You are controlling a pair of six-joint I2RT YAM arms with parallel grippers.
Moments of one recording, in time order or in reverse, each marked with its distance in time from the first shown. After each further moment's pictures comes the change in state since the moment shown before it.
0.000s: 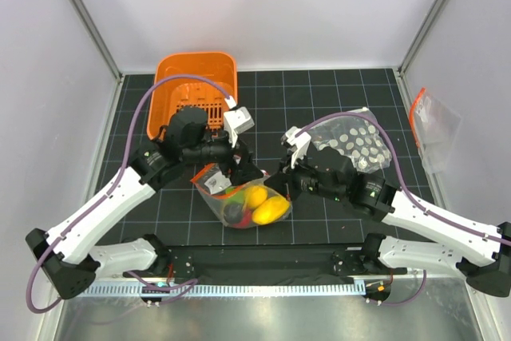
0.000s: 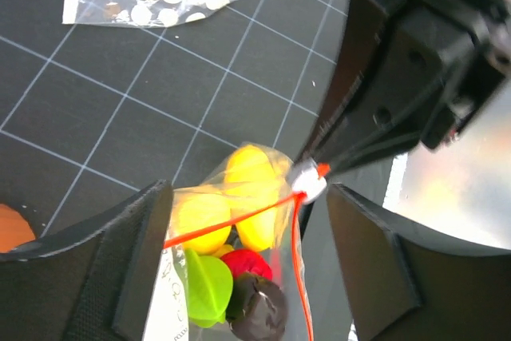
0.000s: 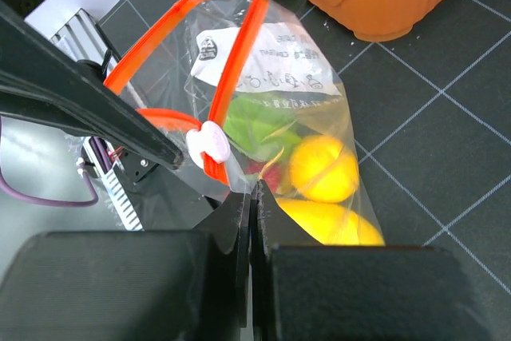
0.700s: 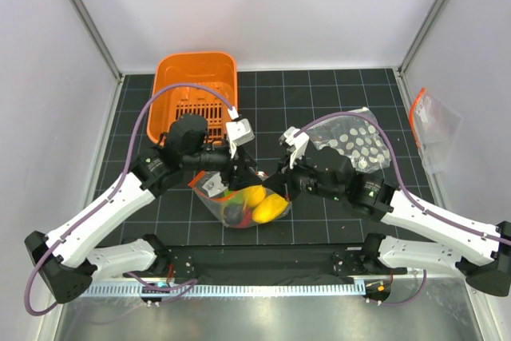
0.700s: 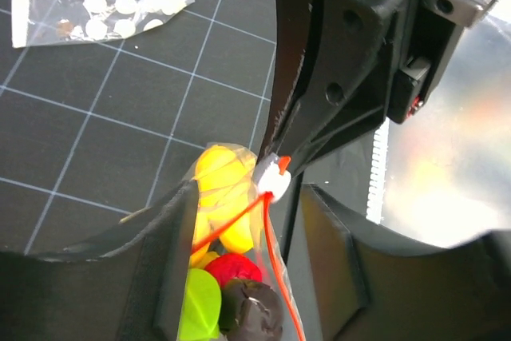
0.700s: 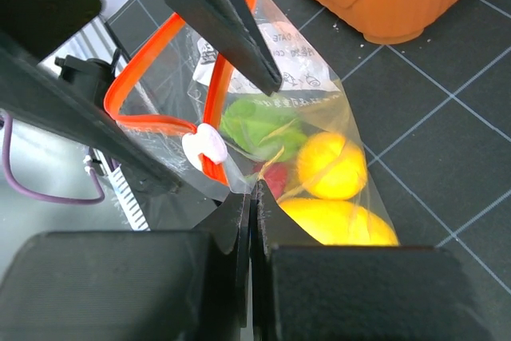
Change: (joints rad) left arm -0.009 -0.053 -0.100 0.071 0.122 0.053; right arm 0.000 0.006 0.000 0.014 -0.022 0.000
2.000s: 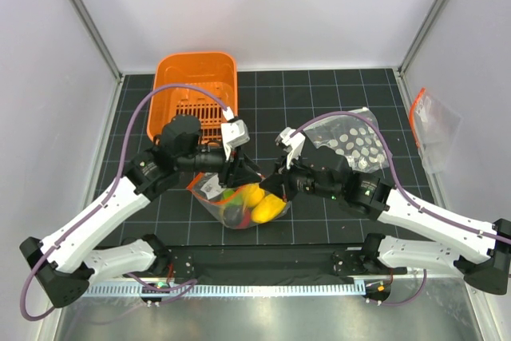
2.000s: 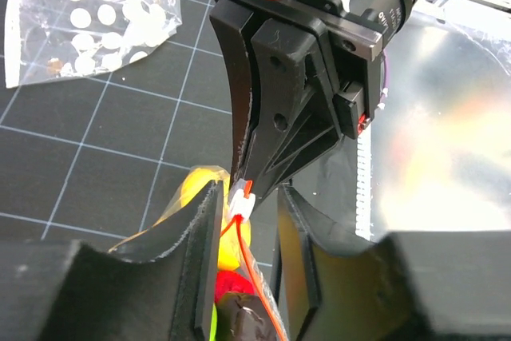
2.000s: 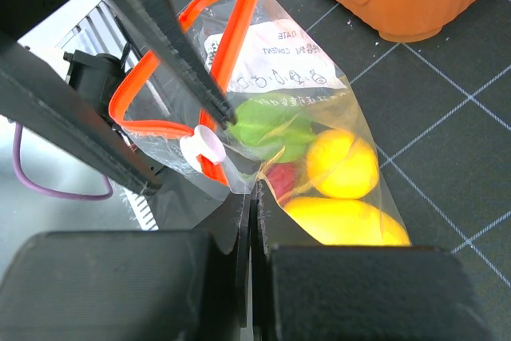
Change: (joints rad) left arm -0.001 -0.035 -0.005 0.048 0.065 0.002; right arm 0.000 0.024 0.000 0.021 -0.037 0.007
